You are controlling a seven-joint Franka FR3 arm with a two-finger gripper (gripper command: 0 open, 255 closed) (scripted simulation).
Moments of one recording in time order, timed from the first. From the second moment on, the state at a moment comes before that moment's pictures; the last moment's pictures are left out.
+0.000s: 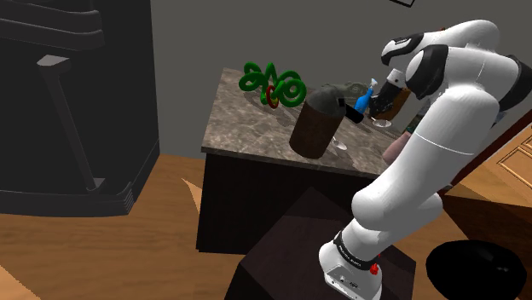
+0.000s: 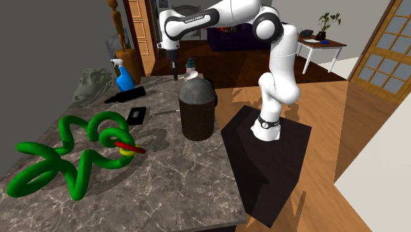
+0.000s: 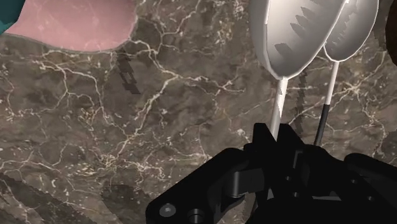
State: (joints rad) arm -0.61 0.16 -0.68 -1.74 0.19 1.79 -0.49
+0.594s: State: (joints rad) arm -0.61 0.18 -0.67 -1.84 0.21 1.90 -0.52
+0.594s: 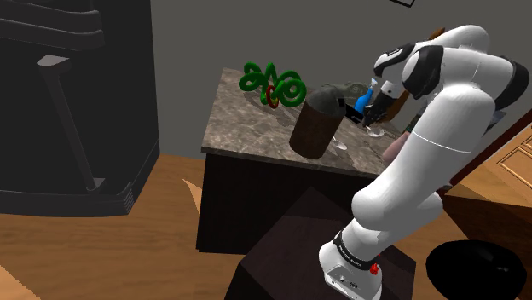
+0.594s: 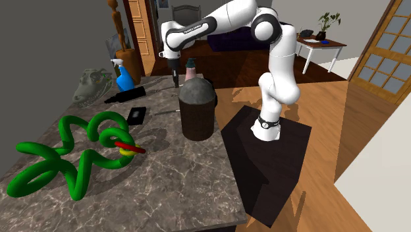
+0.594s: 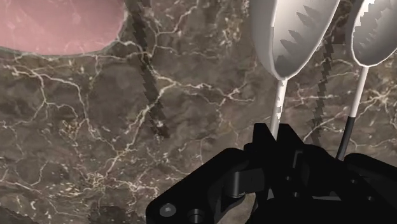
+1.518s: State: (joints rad) arm -0.62 0.26 -0.65 -1.94 0.28 2.06 -0.57
